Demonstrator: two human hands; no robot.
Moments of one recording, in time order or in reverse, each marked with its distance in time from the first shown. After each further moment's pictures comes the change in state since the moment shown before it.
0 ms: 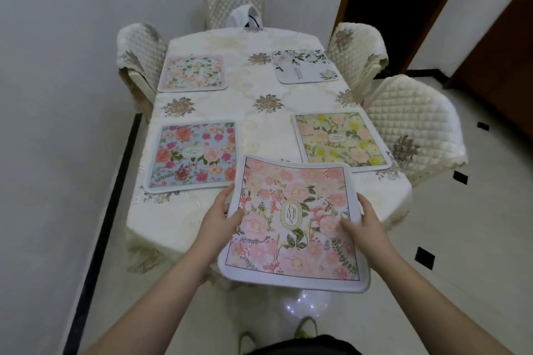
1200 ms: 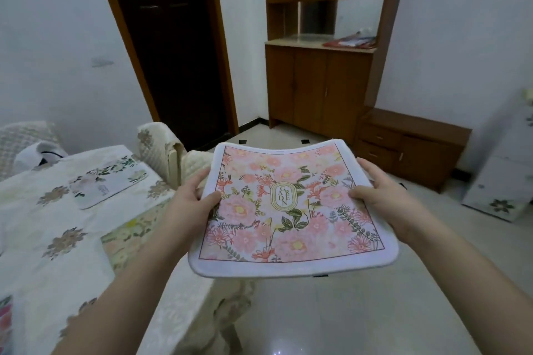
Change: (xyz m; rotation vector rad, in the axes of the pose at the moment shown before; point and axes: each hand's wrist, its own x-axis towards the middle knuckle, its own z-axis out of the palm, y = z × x) left_hand -0.058 0.326 0.353 0.070 -0.450 0.424; right_hand -0.144 0.004 -0.459 0.413 0.402 -0.058
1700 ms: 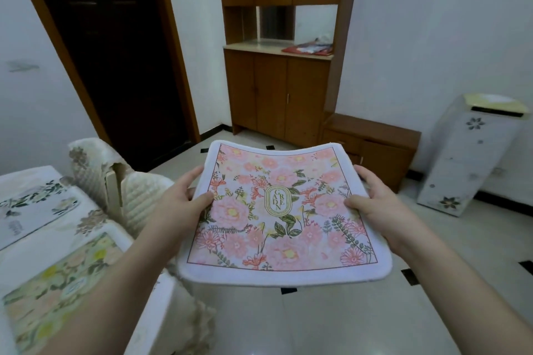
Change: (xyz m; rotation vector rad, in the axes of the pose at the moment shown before) left_hand 0.094 0.034 0.098 0.007 -0.167 0.062; right_hand 0.055 -0.001 -0.080 -0.003 0.170 -0.012
